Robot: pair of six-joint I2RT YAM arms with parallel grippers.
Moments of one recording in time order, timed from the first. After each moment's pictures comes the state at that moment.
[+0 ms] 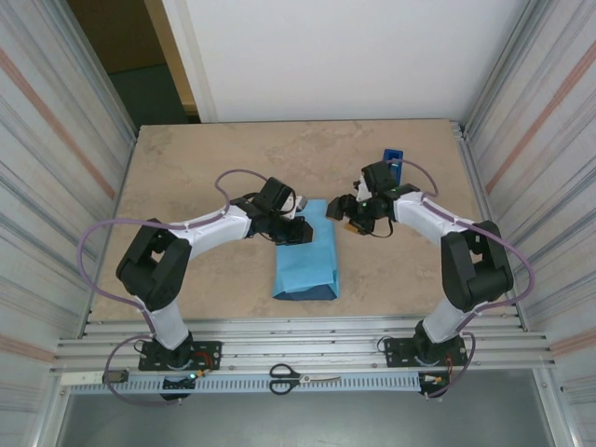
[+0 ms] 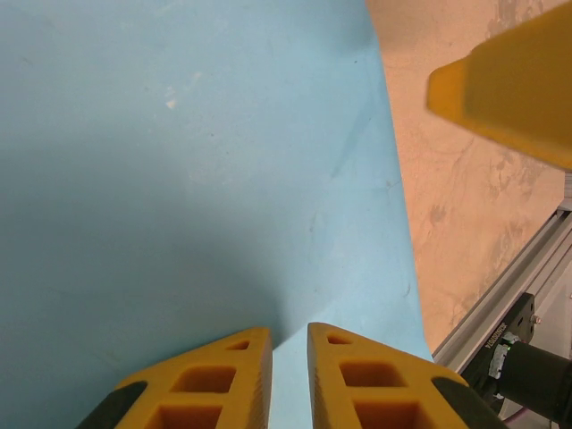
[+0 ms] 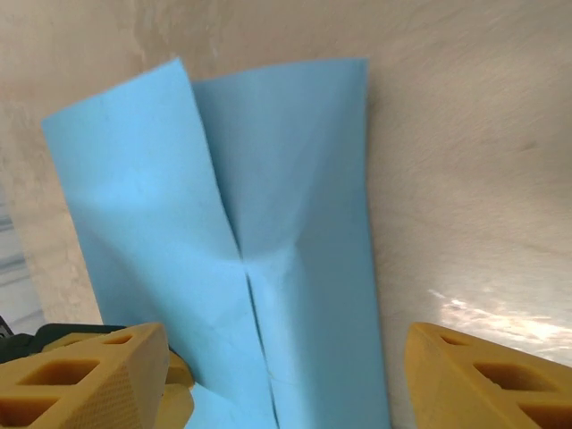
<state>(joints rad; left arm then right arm) -0.67 1.76 1.14 -0.37 0.47 -0.58 0.34 1.64 1.08 -0.51 -0.47 0.68</state>
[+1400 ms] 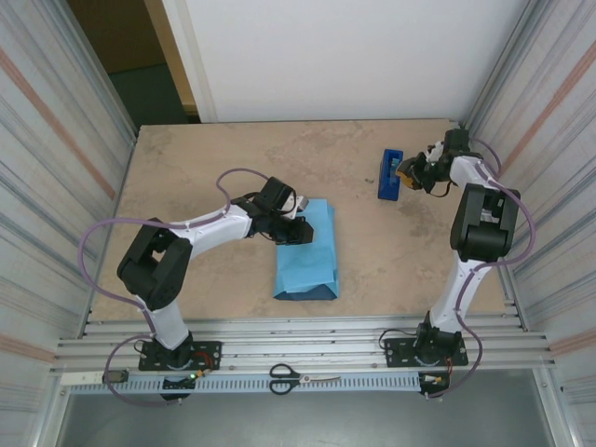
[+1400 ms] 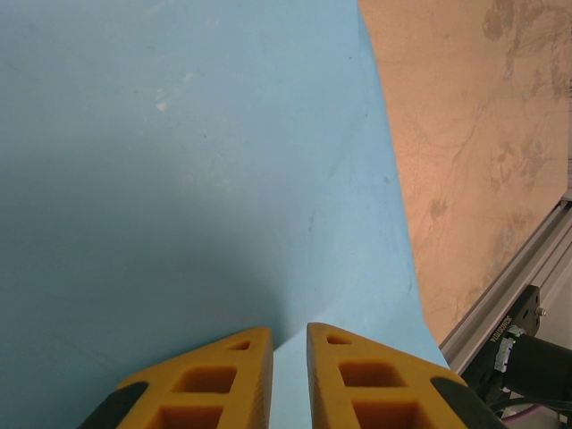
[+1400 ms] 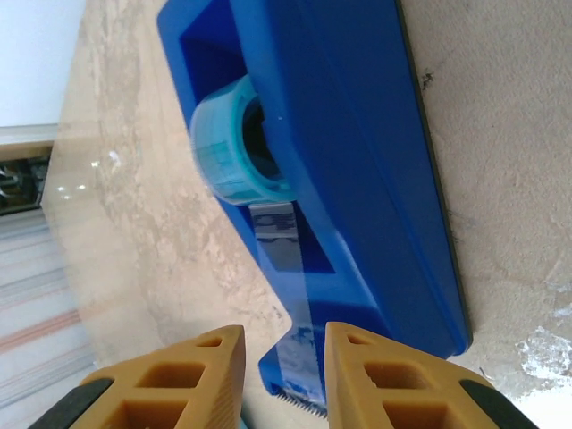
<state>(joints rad) -0.67 1.77 1.15 -0.38 0.48 -0.55 -0.19 2.05 1.54 -0.58 -0.65 0.56</state>
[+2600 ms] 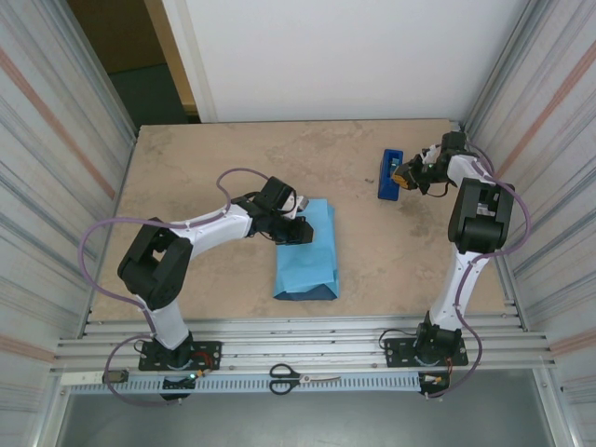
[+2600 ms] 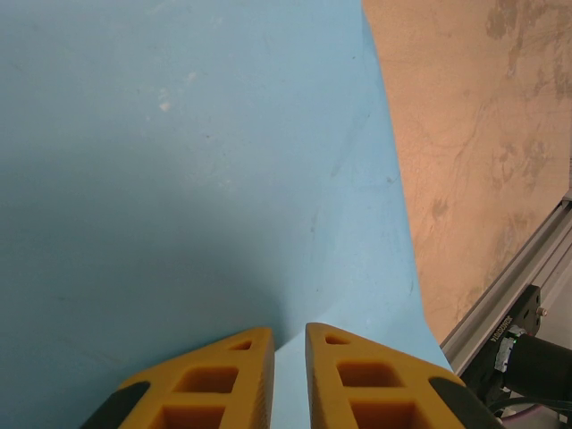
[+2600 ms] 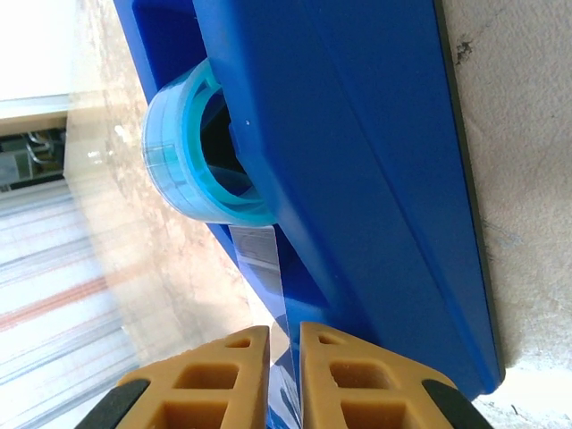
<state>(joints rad) -0.67 1.78 1.15 -0.39 0.48 -0.55 -0.19 2.15 1.61 -0.62 -0.76 0.54</state>
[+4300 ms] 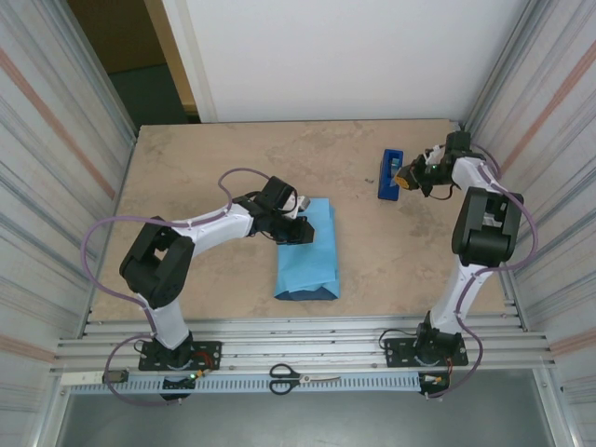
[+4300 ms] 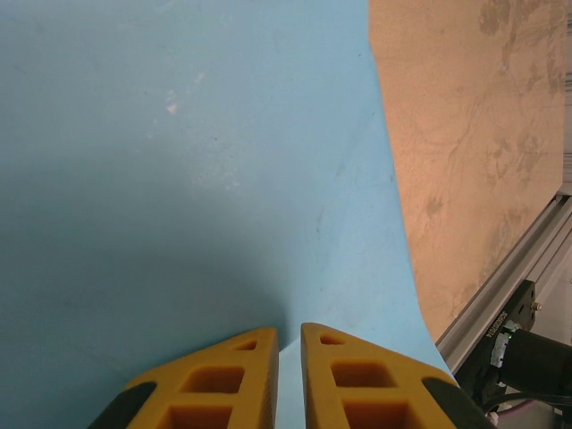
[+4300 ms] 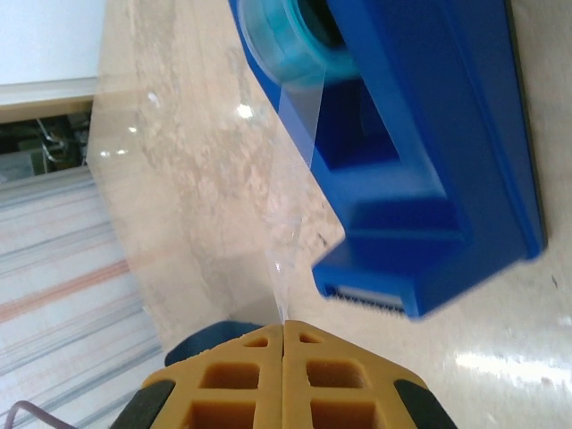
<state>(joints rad) -0.67 1.79 1.16 -0.39 0.50 -0.54 -0.19 1.98 1.48 -0.65 -0.78 0.57</state>
